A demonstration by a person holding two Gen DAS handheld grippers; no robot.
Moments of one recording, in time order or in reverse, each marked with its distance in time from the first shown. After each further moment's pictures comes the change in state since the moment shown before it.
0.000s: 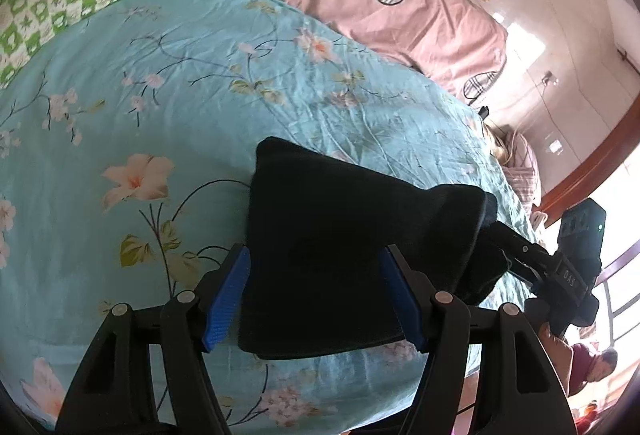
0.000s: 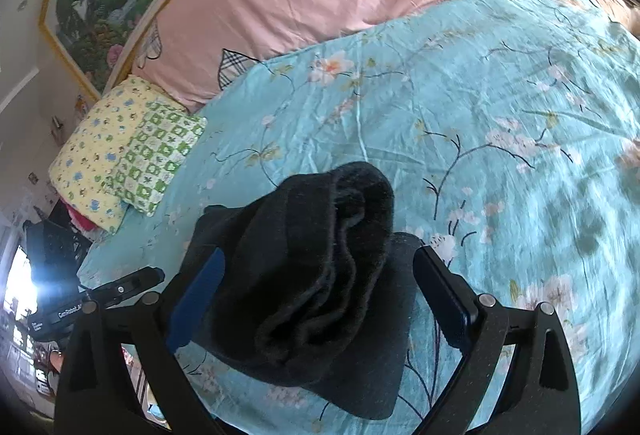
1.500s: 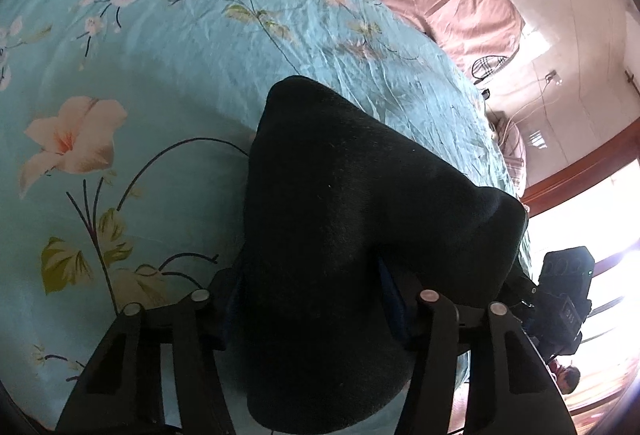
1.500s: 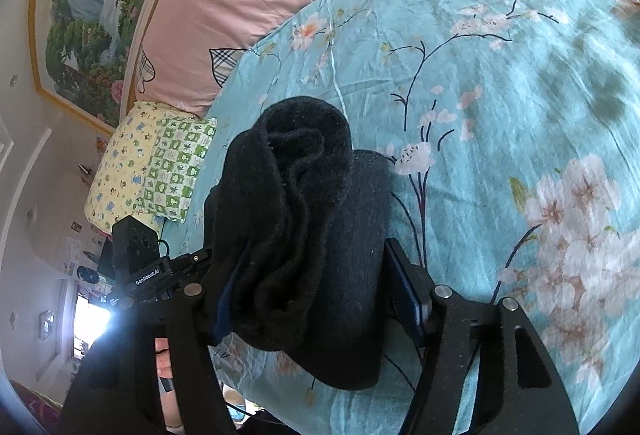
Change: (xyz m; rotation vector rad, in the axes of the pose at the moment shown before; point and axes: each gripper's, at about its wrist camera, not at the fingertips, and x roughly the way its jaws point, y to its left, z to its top) left arm 0.082 0.029 0.006 -0.084 0.160 -0.099; right arm 0.010 -0.049 -0.040 0.231 0.078 0.176
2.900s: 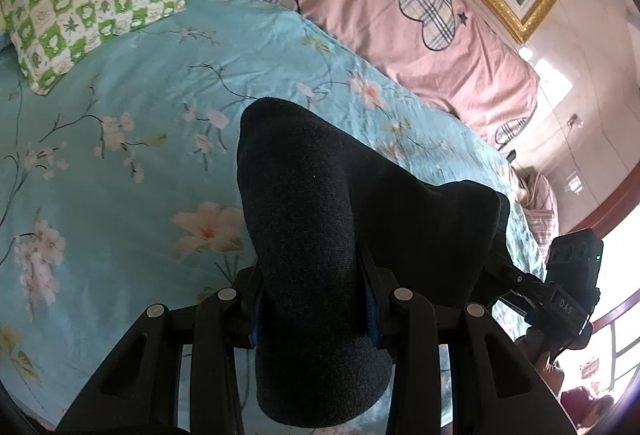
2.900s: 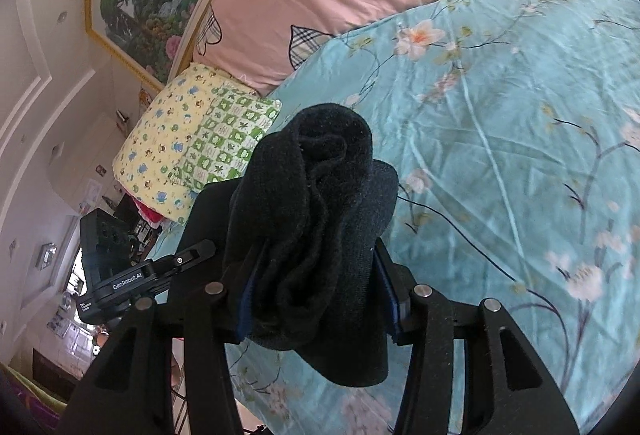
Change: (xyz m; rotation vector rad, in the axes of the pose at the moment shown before) left arm -0.109 0.007 0.014 -0.010 -0.272 0.171; right arm 0.060 0.091 0.037 -0.234 0.043 0.129
